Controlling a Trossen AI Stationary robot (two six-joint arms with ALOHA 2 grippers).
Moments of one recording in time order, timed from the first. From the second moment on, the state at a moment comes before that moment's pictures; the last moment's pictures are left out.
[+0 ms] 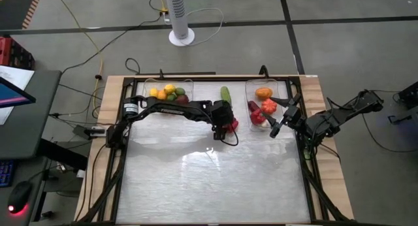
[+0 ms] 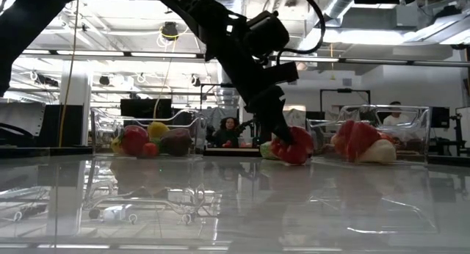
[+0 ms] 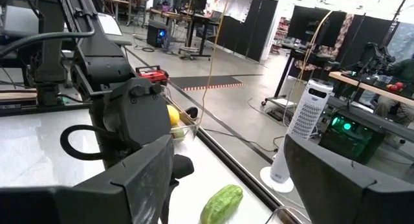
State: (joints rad) left arm 0.16 2.13 1.56 -0.34 -0.03 0.24; right arm 0.46 0.69 0.68 -0.13 1.12 -0.06
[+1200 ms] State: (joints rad) left arm 0.17 2.12 1.56 0.24 -0.04 0.21; right arm 0.46 0.69 0.68 -0.13 1.12 -0.07
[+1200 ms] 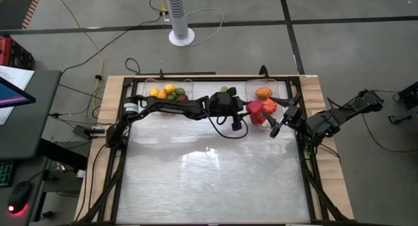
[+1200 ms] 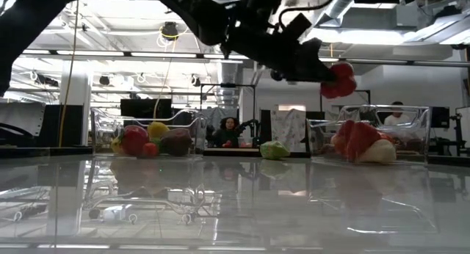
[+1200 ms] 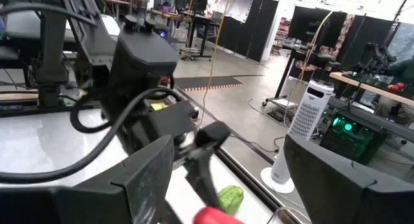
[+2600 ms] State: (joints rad) left arm 0.44 2.13 1.76 -0.38 -0.04 -0.06; right arm 0.42 0.69 0.68 -0.11 1.09 -0.09
